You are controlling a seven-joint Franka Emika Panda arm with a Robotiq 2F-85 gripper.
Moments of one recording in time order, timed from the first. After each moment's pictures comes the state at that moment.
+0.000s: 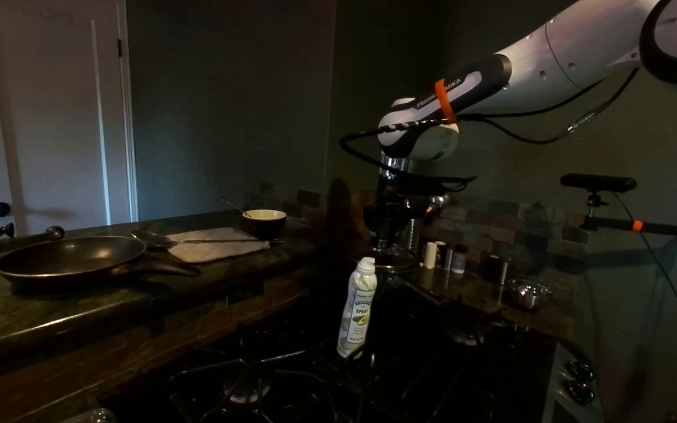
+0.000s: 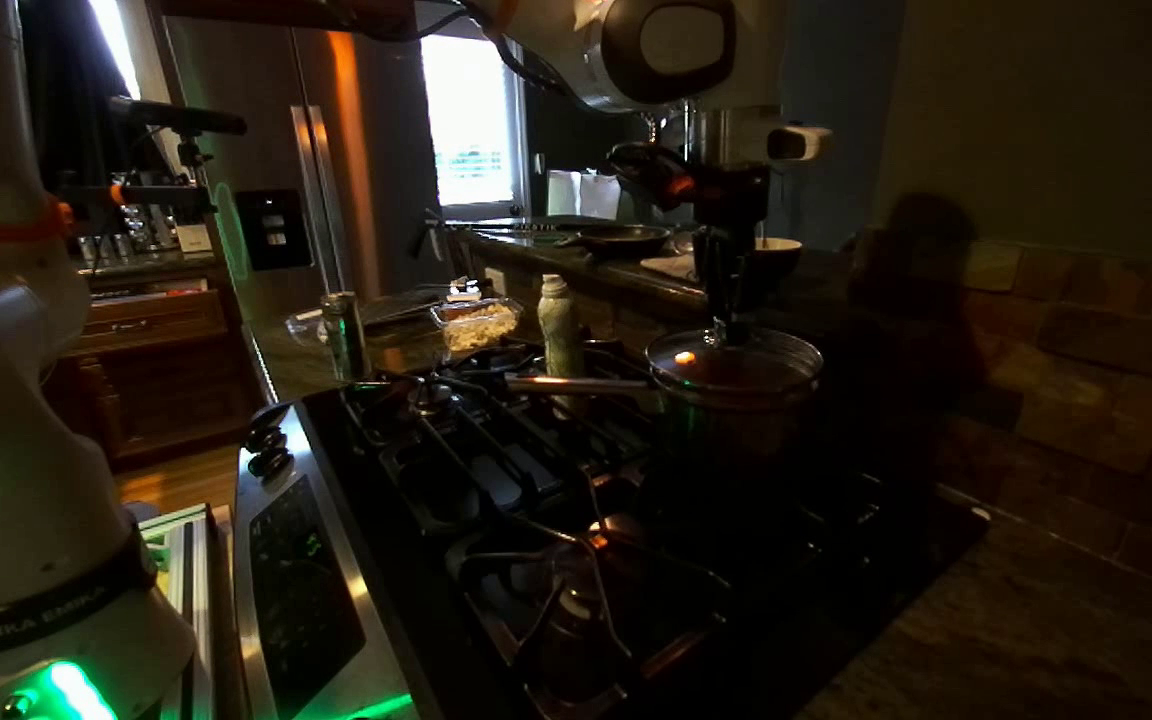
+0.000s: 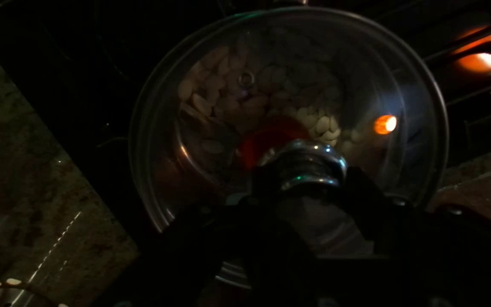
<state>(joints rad) -0.18 0.17 -0.11 -1.86 0.05 2.13 0.09</state>
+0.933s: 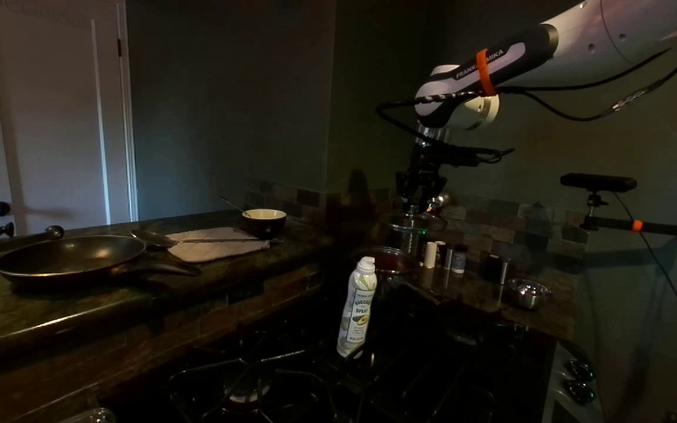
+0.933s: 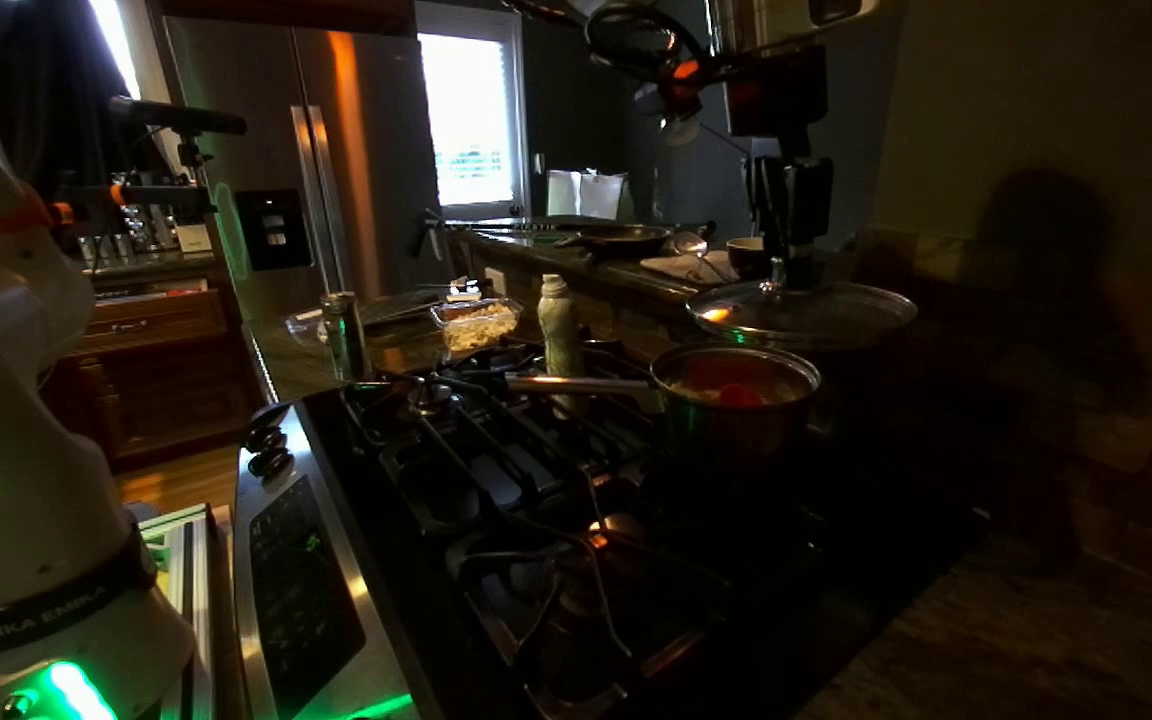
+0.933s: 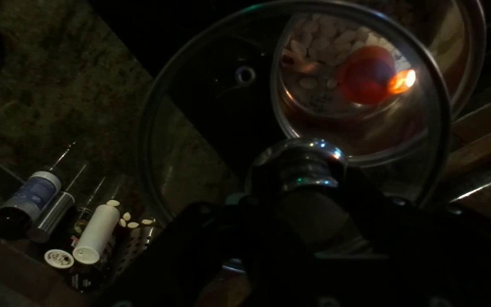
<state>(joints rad) -0.22 0.04 -0.21 -1.86 -0.02 2.12 0.16</state>
